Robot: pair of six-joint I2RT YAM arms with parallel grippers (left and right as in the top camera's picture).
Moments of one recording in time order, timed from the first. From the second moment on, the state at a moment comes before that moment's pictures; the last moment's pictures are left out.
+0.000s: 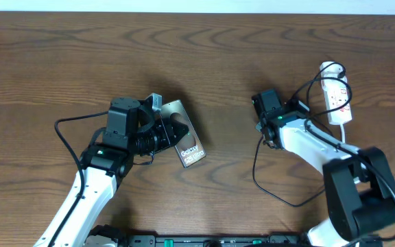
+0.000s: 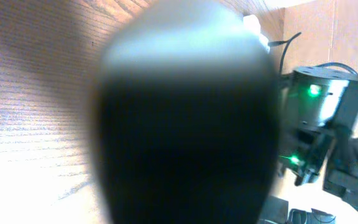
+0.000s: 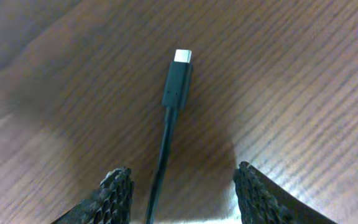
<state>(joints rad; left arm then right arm) -0.26 1.17 0.70 -0.29 0.65 -0.77 0.36 1.76 0.90 -0.46 0.41 1.06</state>
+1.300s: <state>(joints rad) -0.26 1.17 0.70 -0.31 0.65 -0.77 0.56 1.81 0.99 -0.46 -0.14 0.48</state>
